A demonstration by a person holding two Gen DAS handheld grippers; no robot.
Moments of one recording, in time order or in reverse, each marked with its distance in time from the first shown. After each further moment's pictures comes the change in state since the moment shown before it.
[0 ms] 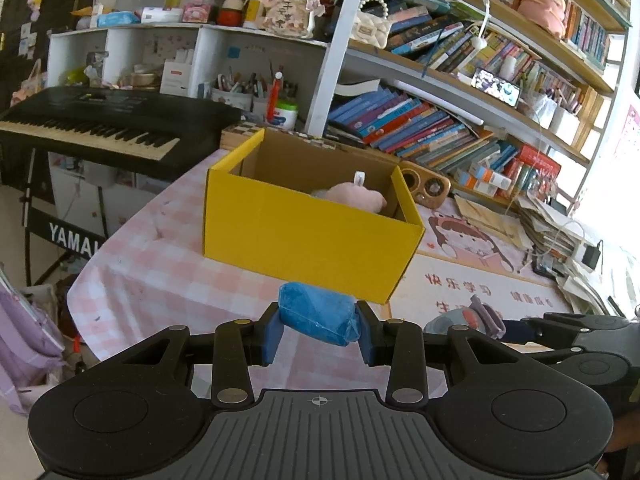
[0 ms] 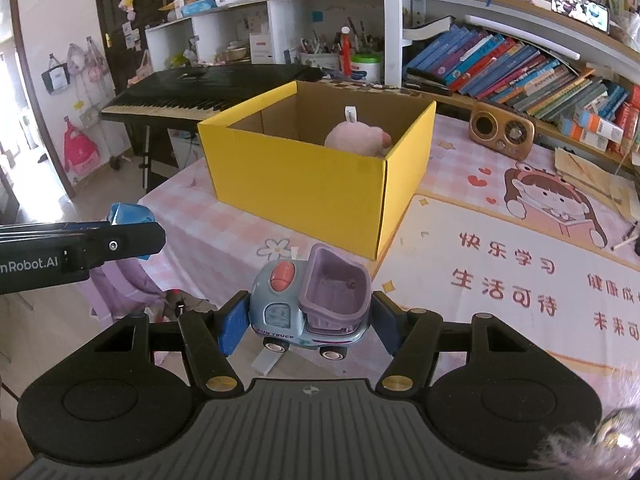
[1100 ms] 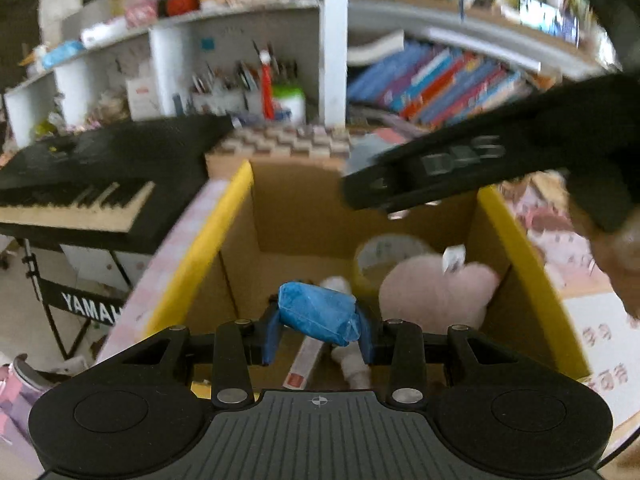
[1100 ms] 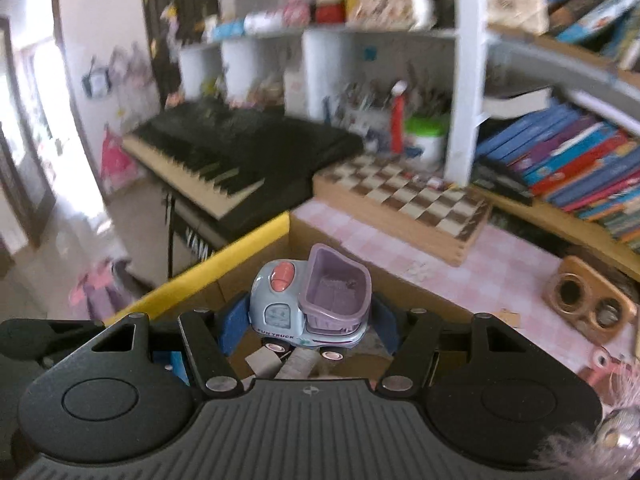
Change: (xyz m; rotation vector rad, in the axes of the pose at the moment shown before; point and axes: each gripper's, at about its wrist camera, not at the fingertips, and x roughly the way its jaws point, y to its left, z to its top) left arm 0.192 -0.006 0.110 0.205 0.137 0.139; right arm 0.190 -0.052 0.224 -0.177 0.029 0.188
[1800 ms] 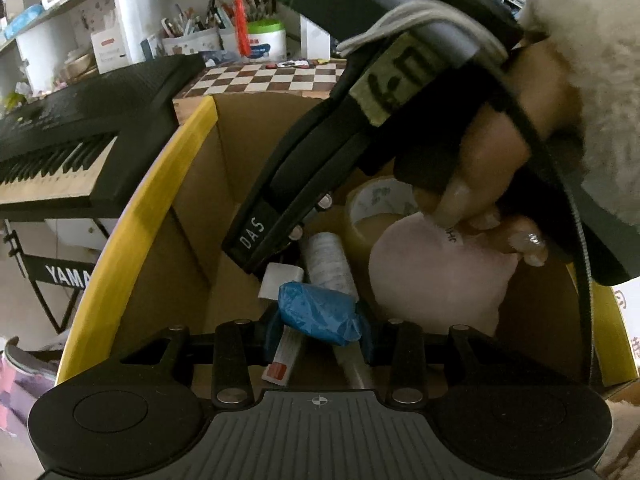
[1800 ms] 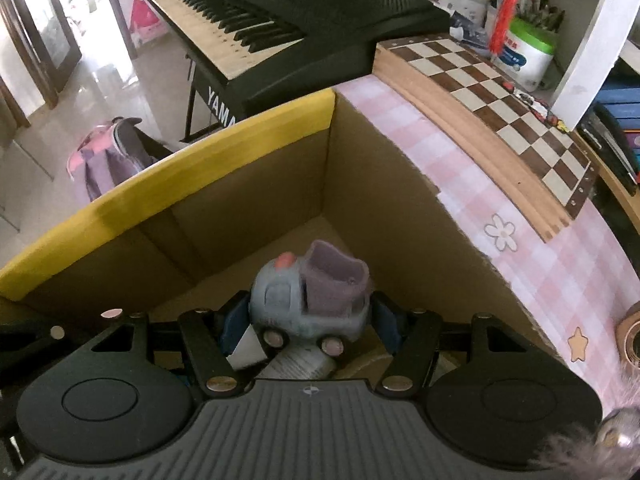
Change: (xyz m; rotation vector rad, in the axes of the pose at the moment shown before) left arm 0.036 -0.009 0.000 0.032 0.179 -0.026; right arm 0.129 0.010 0.012 -0.166 0.361 0.058
